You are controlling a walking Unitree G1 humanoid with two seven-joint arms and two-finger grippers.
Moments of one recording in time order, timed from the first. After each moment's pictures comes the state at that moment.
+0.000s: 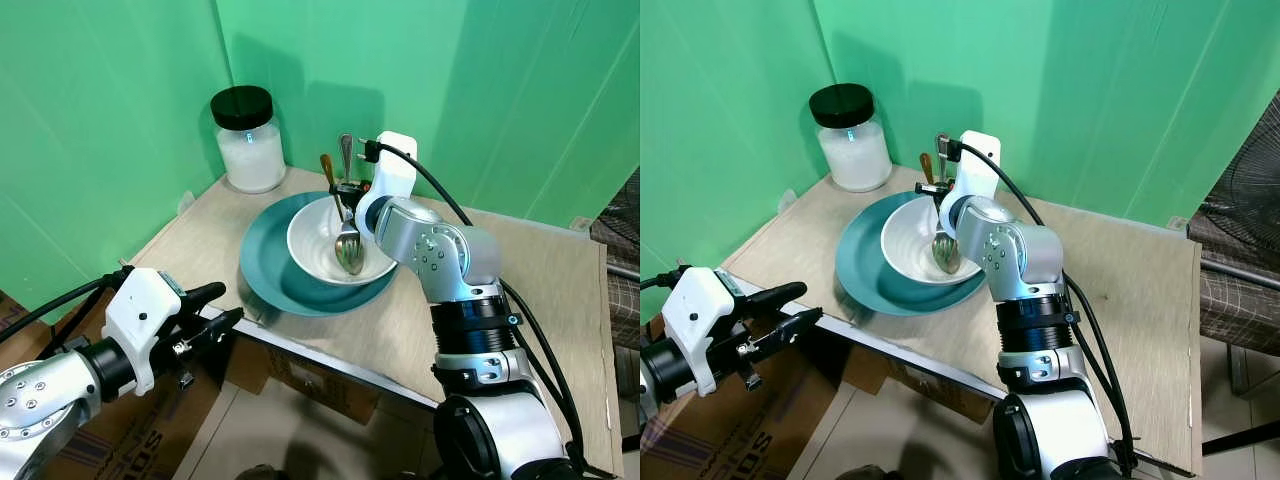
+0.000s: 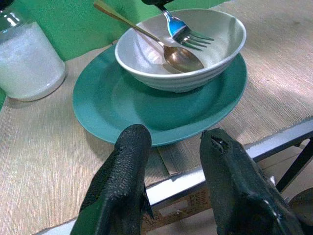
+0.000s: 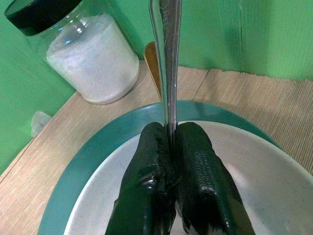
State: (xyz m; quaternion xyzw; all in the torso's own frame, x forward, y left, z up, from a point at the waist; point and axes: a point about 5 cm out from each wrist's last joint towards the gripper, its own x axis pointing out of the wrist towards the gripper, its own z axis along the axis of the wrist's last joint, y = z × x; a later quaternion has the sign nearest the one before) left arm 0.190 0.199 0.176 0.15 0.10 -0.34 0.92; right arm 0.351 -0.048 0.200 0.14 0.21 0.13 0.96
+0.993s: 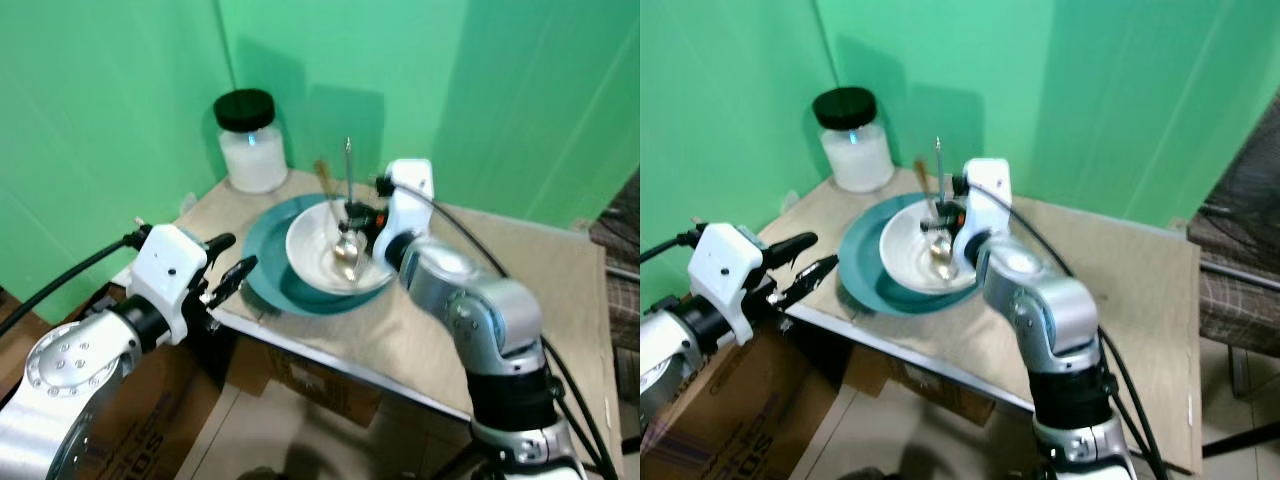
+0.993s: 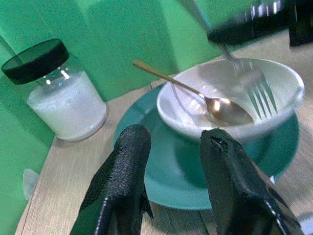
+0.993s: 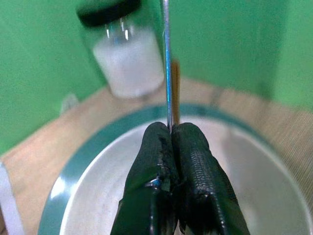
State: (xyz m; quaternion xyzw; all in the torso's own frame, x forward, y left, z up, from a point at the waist) left arm 0.221 0.180 0.190 0.17 0.03 -0.28 0.94; right arm 0.309 -0.065 0.199 0.08 0.12 0.21 0.97
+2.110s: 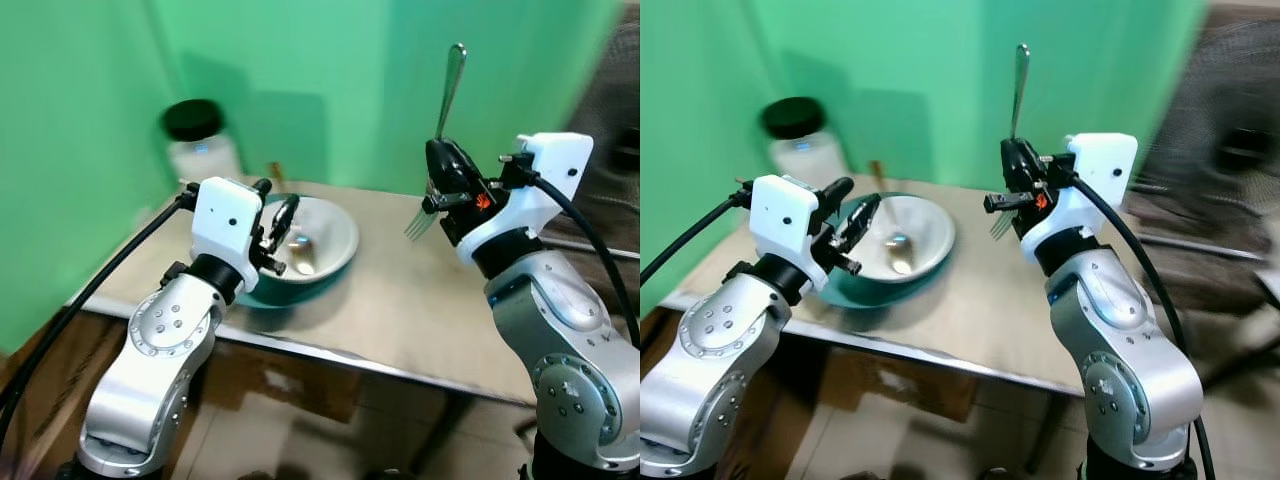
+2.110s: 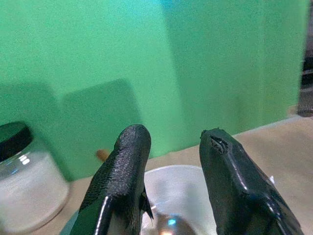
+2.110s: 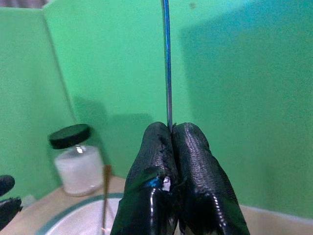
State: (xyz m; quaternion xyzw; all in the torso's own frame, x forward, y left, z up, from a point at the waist) left arm 0.253 0.120 0.211 0.09 -0.07 -0.19 0.98; right arm 0.250 -0.122 0.249 0.09 -0.09 0.16 0.98
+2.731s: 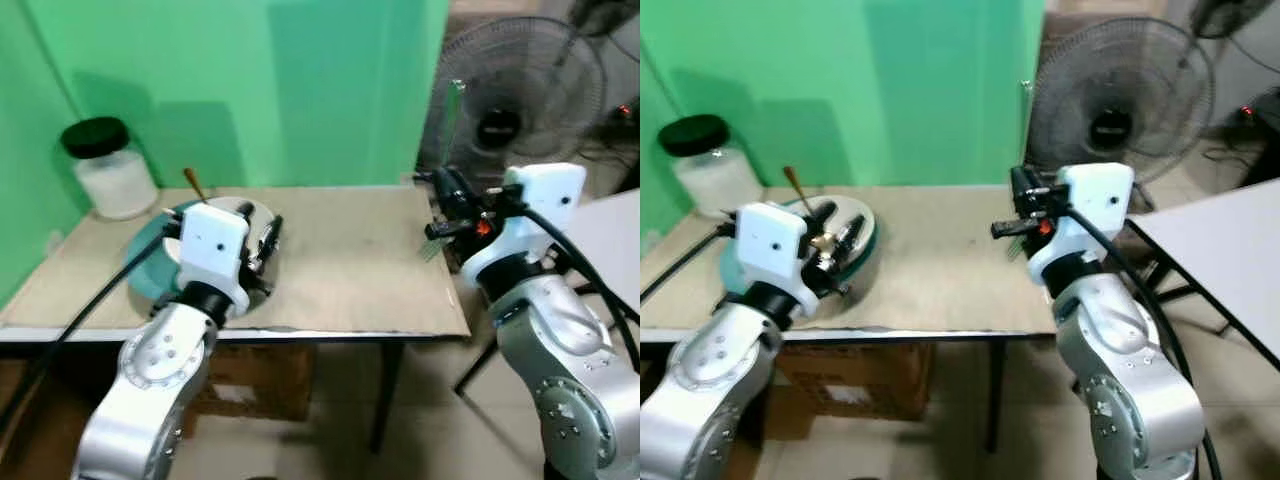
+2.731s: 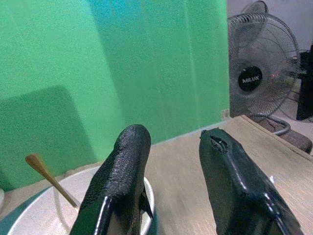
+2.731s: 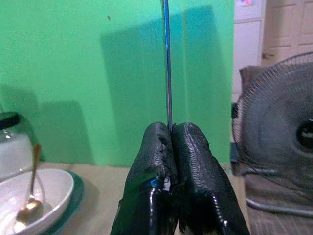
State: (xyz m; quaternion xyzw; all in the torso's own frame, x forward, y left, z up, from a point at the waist) left arm 0.236 0.133 0.198 0.08 -0.05 -0.14 0.99; right arm 0.244 -0.127 0.231 0.05 -0.07 0.14 0.99
